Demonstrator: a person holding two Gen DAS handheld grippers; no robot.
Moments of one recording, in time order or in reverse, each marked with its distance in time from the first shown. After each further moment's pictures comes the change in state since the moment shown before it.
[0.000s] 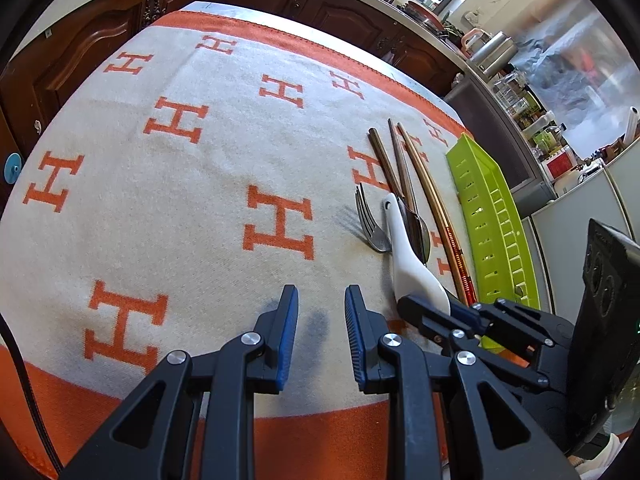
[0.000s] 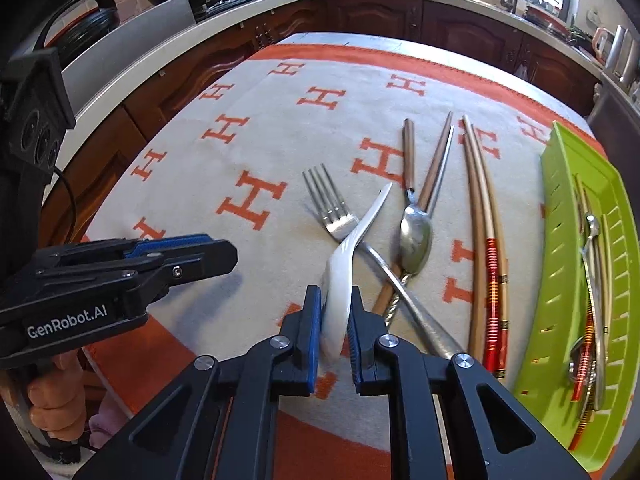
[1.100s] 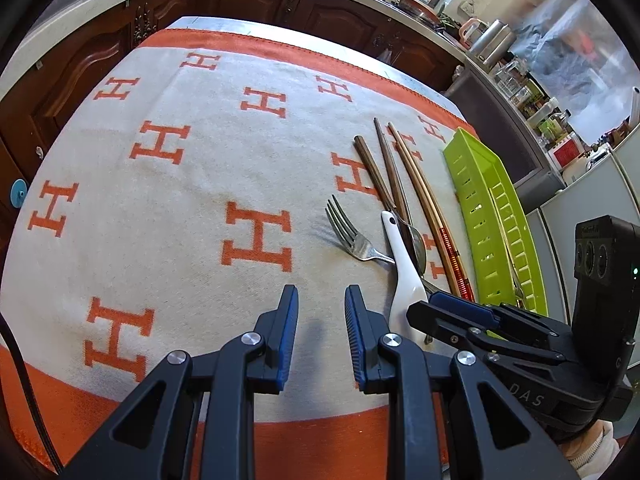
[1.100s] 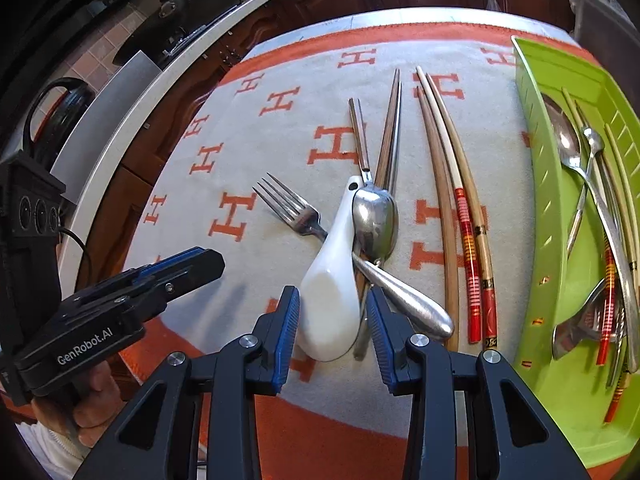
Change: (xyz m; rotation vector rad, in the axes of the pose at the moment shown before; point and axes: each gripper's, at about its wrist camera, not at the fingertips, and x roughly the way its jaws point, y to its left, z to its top) left arm 0.000 -0.023 0.007 0.050 -0.007 0.056; right arm -0.003 -0.058 -0.006 0.237 0.022 0.147
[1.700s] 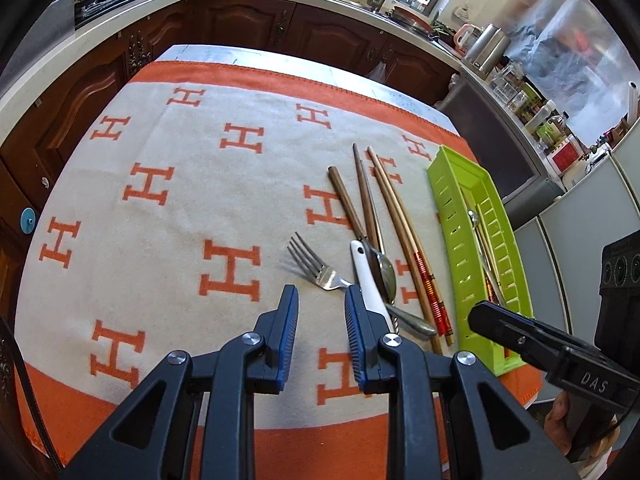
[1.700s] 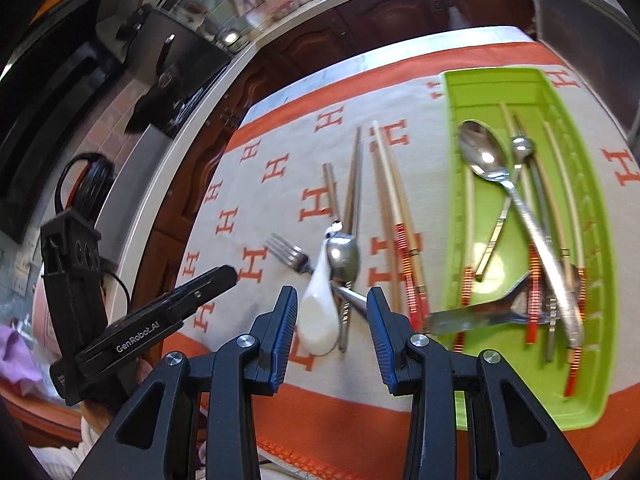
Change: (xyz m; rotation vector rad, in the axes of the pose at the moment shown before) left arm -0.015 -0.036 0.015 0.029 -0.042 0.044; right arm -0.079 -0.037 0.000 0.143 -0.110 0.128
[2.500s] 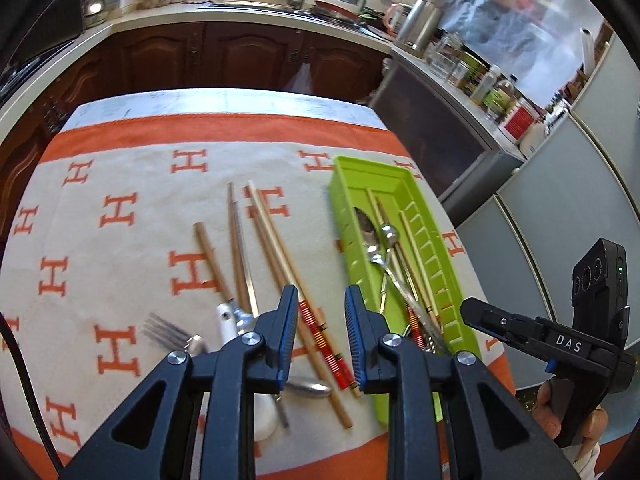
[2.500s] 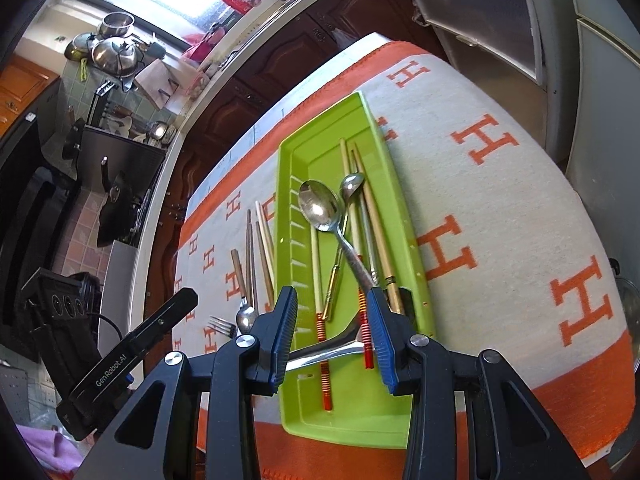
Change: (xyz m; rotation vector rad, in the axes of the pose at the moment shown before) left arm 0.016 -0.106 0.038 0.171 -0.009 -0.095; right arm -0.073 -0.147 0.009 0.383 -0.163 -0.038
